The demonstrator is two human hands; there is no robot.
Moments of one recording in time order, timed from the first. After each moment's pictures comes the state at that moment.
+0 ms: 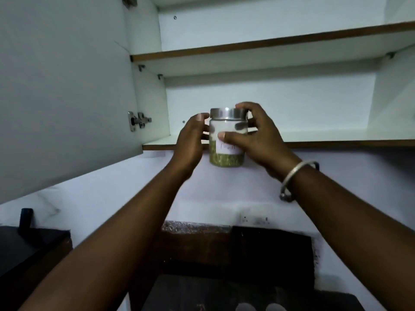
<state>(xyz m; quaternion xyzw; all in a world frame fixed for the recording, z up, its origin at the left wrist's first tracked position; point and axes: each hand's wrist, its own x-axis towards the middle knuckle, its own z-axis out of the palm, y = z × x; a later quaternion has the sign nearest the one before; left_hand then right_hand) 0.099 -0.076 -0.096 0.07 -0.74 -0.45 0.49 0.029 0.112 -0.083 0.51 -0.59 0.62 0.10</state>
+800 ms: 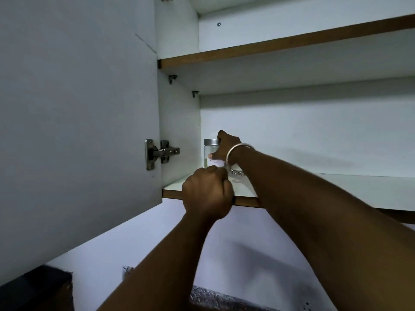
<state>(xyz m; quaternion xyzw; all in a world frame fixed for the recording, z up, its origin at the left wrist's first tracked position) 0.020 -0.253 -0.117 0.23 -0.81 0.10 0.53 -0.140 -0.290 -0.009 0.52 -0.79 0.31 0.13</state>
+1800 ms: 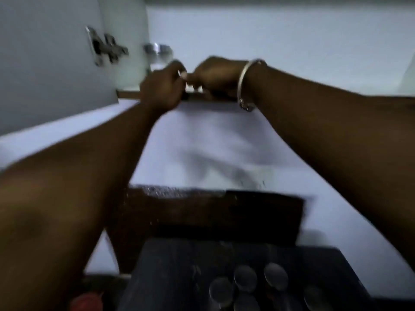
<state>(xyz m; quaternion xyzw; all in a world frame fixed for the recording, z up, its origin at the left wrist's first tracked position) 0.048 -0.232 -0.114 0.16 -0.86 -0.05 0.49 -0.030 -0.086 -0.056 0.50 -0.80 0.34 -0.04</state>
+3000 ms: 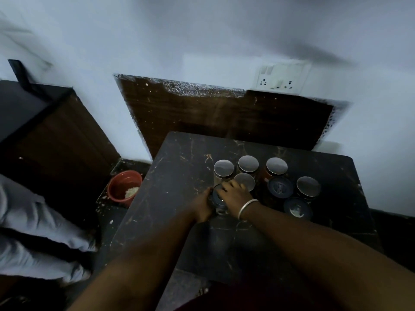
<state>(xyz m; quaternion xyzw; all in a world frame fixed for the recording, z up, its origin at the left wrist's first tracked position) 0.214 -0.004 -0.618 0.31 -0.82 -0.48 -0.04 0.081 0.105 -0.596 0.61 -0.78 -0.08 -0.10</state>
